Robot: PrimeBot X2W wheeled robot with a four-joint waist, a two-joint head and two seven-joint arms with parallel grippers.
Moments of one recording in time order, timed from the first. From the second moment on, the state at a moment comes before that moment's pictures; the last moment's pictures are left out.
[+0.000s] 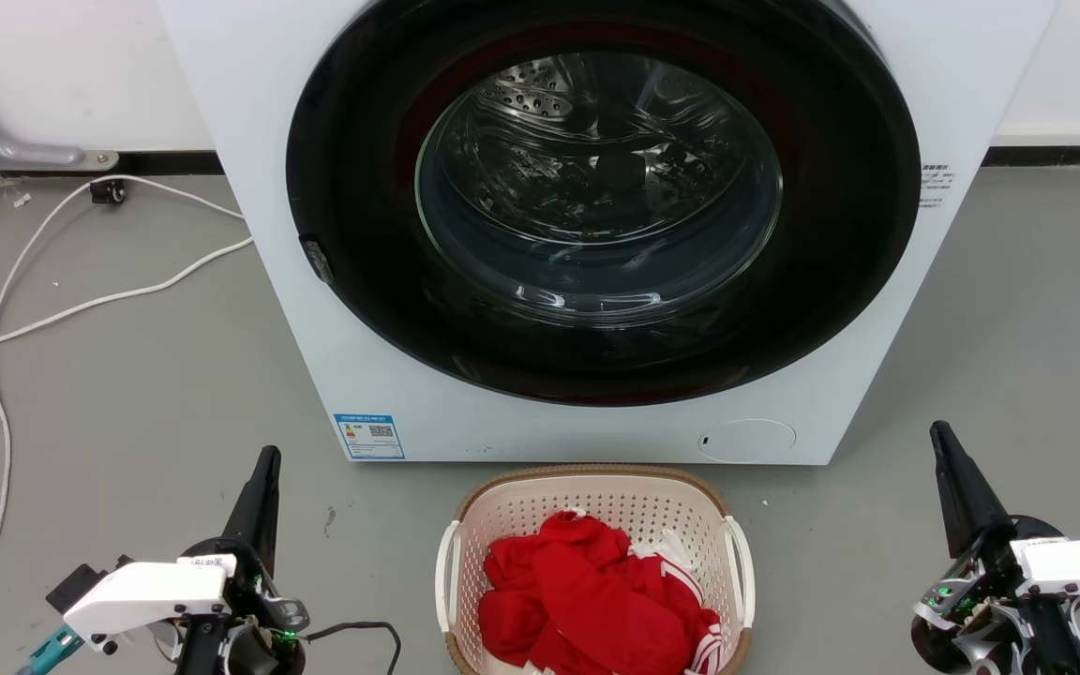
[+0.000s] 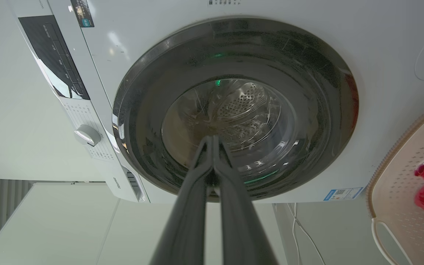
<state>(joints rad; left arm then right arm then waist) -0.10 0.06 0.09 0.25 -1.63 -0.13 0.10 -0.10 -0.06 -0.10 0.25 1.62 0.13 0.10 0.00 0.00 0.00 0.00</state>
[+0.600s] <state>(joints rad) -0.08 0.05 0.05 0.24 -1.62 -0.13 0.05 -0.06 -0.06 -0.08 0.23 1.57 0.13 0.05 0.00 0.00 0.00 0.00</state>
